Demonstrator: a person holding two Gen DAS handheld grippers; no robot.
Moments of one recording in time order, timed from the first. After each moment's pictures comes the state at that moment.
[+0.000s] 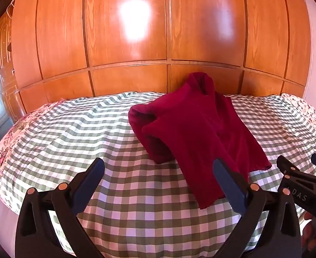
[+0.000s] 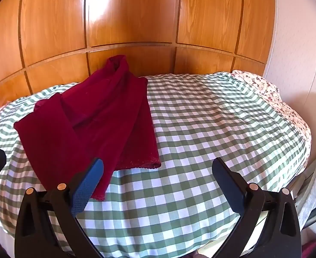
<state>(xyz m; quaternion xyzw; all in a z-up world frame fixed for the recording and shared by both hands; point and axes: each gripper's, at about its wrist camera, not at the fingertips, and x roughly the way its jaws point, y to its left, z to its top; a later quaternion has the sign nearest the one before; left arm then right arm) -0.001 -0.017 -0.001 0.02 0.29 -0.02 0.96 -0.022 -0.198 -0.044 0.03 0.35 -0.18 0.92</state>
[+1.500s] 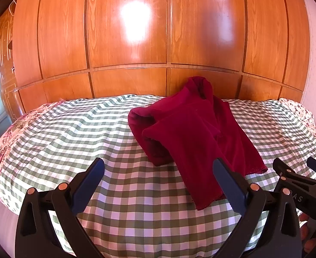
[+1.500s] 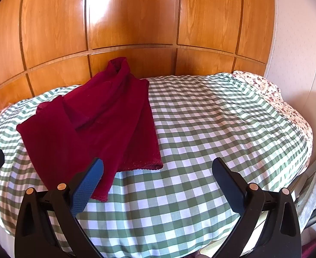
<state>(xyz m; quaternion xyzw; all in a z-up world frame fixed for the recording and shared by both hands) -0.005 -0.010 0.005 0.01 0.29 -0.03 0.96 -0.023 -0.199 -0.039 0.03 0.34 -0.18 0.92</state>
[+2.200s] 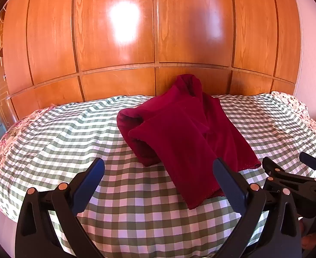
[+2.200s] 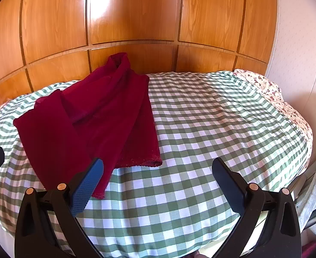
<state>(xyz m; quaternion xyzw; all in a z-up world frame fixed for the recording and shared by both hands) -0.005 -0.027 0.004 0.03 0.29 -0.06 0.95 -0.020 -0.200 -0.046 0.03 0.35 -0.18 0.92</state>
